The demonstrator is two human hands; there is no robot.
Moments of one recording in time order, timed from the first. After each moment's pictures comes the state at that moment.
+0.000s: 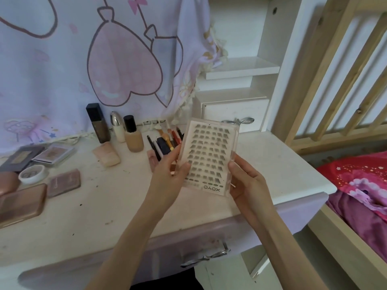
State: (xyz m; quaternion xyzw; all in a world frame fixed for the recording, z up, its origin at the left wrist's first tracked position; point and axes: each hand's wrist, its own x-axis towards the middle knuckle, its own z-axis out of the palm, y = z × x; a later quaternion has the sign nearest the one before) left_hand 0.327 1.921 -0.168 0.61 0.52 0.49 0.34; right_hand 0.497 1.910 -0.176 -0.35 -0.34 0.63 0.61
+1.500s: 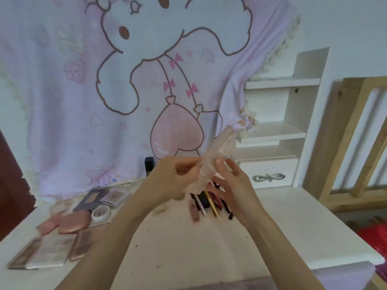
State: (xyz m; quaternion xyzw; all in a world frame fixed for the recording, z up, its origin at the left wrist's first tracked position) left_hand 0.247 1.895 -0.020 0.74 0.46 0.43 0.23; right_hand 0.405 1.935 -0.067 -0.30 -0.51 0.60 0.53
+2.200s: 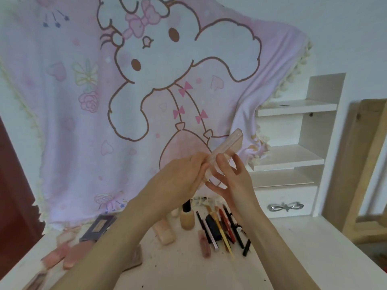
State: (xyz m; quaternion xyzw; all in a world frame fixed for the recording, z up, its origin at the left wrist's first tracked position) left_hand 0.243 1.930 0.043 0.82 0.50 0.28 -0.11; right_hand 0.375 1.980 -0.008 -0.26 -0.51 0.58 0.58
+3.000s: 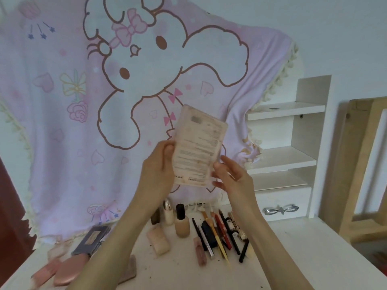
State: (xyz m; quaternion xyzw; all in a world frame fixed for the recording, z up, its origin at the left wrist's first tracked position) left_hand 0.244 1.946 0.048 0.64 0.51 0.58 0.03; right_hand 0.388 1.989 -0.006 -0.31 -0.51 0.48 0.65
